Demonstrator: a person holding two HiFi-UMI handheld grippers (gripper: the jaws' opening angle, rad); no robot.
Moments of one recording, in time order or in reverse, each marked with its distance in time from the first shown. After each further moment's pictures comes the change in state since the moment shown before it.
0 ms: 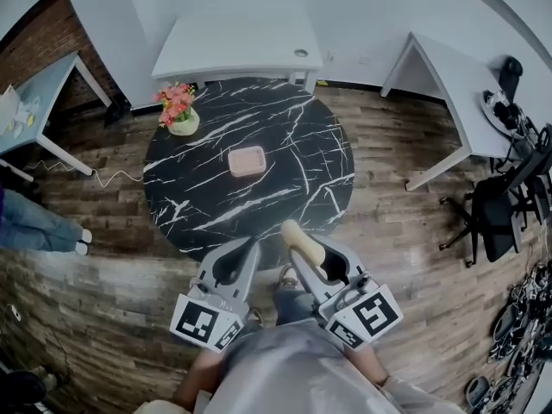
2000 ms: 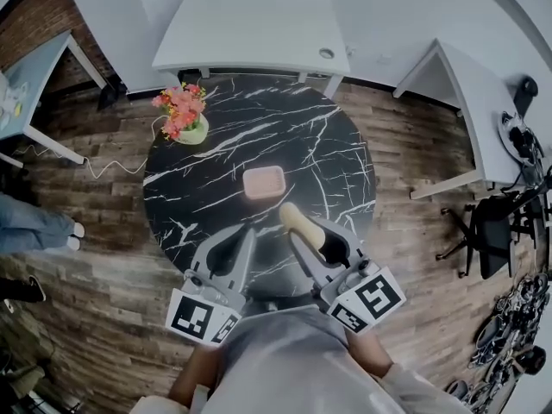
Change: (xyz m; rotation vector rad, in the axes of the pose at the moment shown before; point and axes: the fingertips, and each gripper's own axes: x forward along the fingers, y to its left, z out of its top) left arm 0.066 0.153 0.019 -0.070 -0.078 0.072; right arm 0.167 -0.059 0.008 0.018 0.073 0.053
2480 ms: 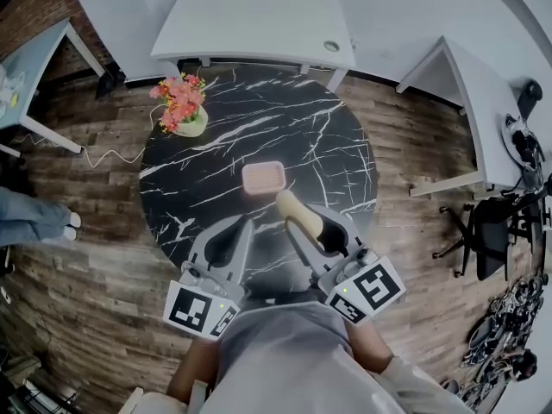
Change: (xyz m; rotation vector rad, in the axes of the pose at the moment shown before) left arm 0.016 0.015 -0.007 -0.014 0.031 0.023; right arm 0.024 -0.015 0.002 -0.019 0.023 0.025
